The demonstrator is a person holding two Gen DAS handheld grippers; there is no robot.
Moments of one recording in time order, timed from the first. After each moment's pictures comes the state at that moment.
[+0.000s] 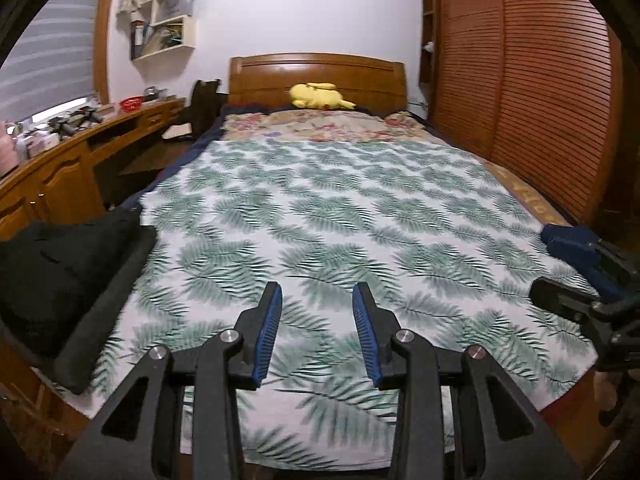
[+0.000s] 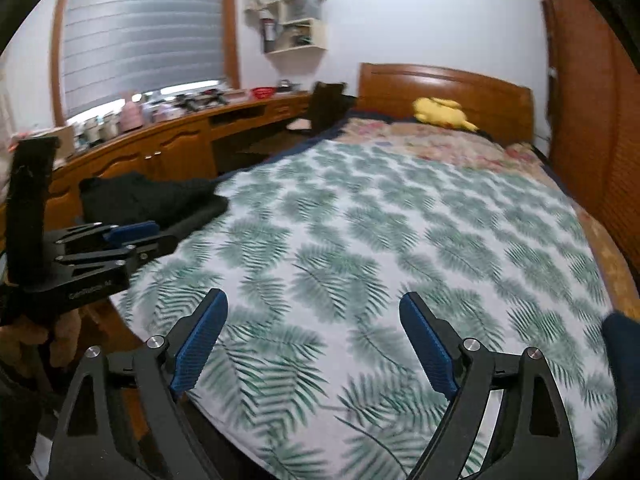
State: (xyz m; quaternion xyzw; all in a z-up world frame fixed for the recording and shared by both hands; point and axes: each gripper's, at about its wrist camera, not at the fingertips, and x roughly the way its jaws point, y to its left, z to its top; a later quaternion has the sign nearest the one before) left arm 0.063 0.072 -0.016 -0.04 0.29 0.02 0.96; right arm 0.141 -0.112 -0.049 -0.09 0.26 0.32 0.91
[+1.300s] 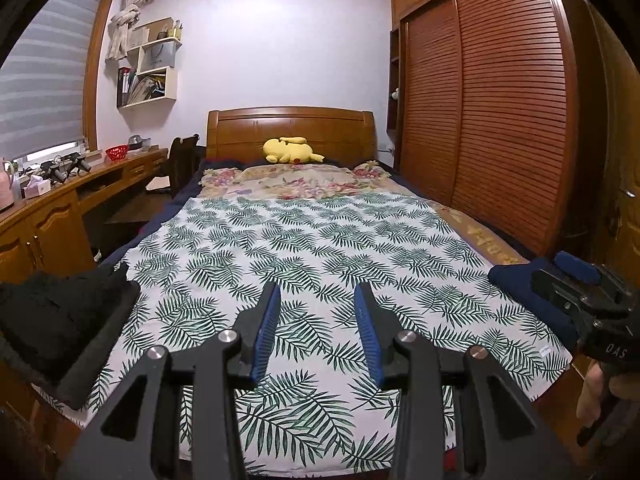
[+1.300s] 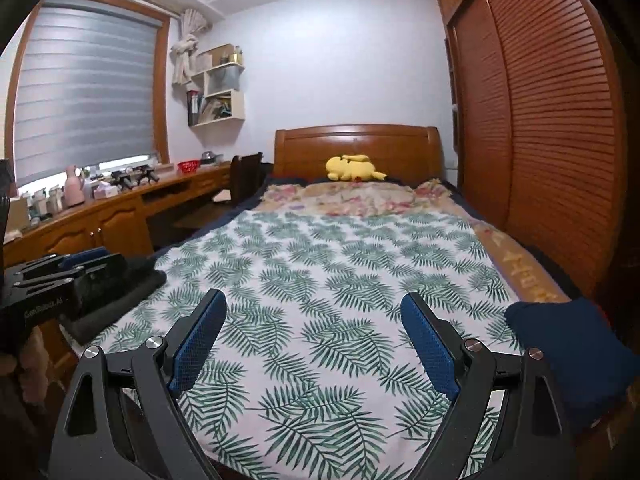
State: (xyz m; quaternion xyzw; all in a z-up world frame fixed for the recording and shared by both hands) left arm 0.010 -0.003 0.070 -0.03 0.20 0.00 0.98; right arm 0.075 -0.231 0.022 -0.03 0.15 0.20 0.97
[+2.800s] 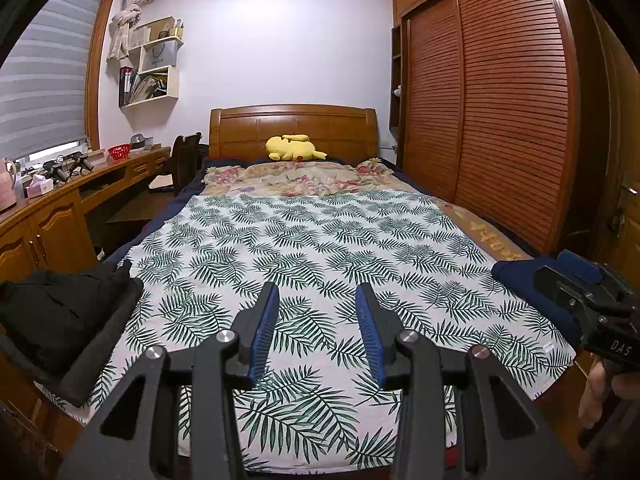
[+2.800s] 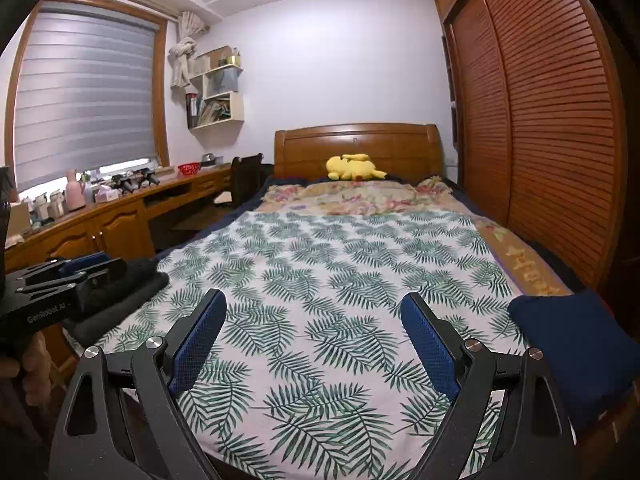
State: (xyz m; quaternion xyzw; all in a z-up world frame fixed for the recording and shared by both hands) left arm 0.006 0.003 0.068 -0.03 0.21 0.01 0.98; right arm 0.074 -0.231 0.019 -0.03 0.15 0.20 0.97
